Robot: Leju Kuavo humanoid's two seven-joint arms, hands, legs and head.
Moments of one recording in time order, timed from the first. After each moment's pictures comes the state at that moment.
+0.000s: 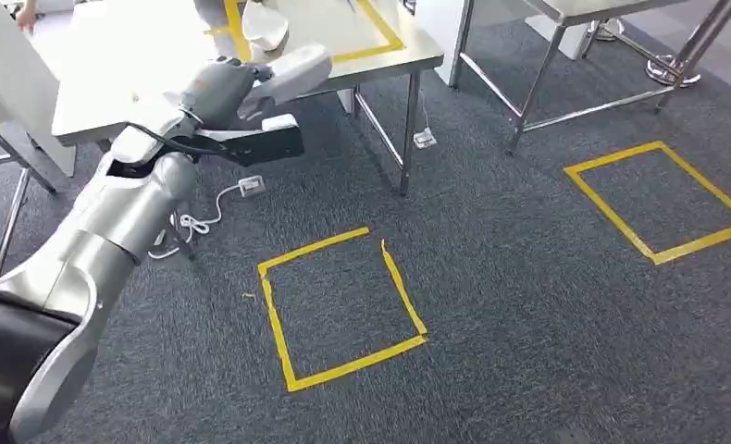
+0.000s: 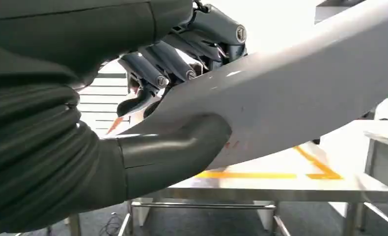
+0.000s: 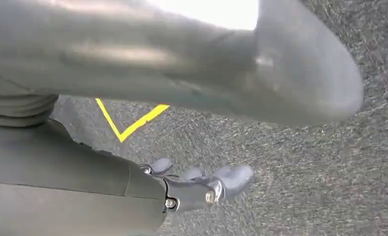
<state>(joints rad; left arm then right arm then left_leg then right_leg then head) -1.22 -0.11 -0.47 -0.49 -0.94 -0.04 -0.32 -0.08 0.07 -1.02 -0.19 1.17 -0.03 -0.06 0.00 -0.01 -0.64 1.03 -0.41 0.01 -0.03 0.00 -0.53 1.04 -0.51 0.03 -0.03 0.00</state>
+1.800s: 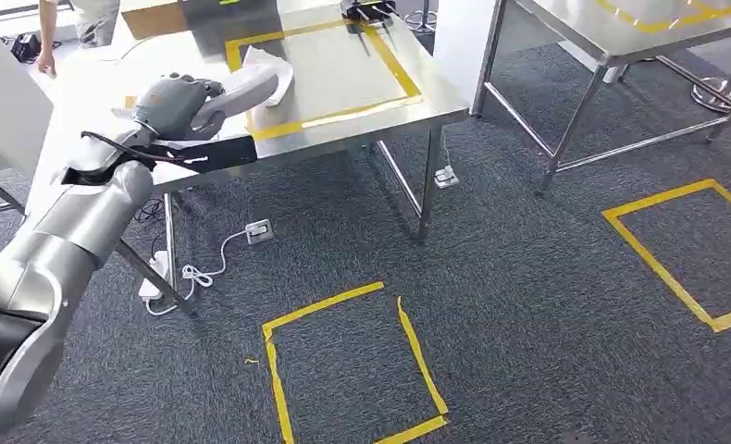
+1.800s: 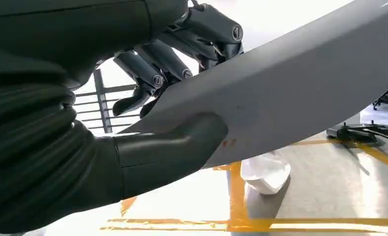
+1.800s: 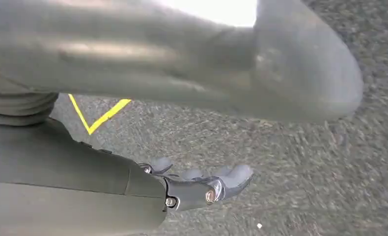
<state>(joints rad) -1.20 0.04 -0.47 -0.45 -0.98 -0.04 -0.31 -0.09 0.06 -1.01 -0.19 1.20 -0.02 -0.05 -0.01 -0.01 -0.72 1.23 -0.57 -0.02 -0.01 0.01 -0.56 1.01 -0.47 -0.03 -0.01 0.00</state>
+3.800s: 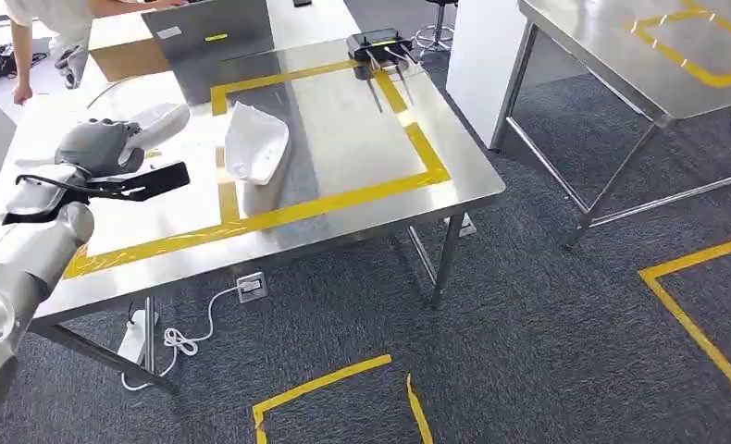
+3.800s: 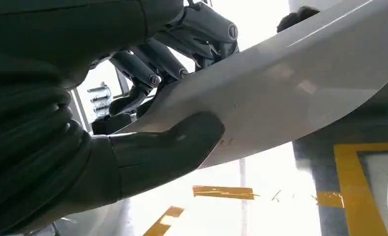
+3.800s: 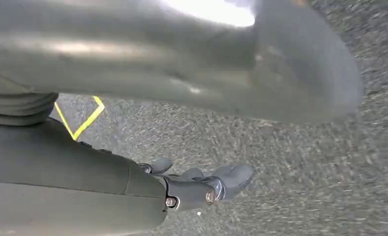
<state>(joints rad) -1.11 0.23 -0.44 -0.33 -1.03 0.08 -0.20 -0.07 0.06 -1.02 -0.19 1.17 -0.03 -0.05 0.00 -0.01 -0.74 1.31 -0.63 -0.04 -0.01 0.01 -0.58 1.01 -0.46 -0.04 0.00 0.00</state>
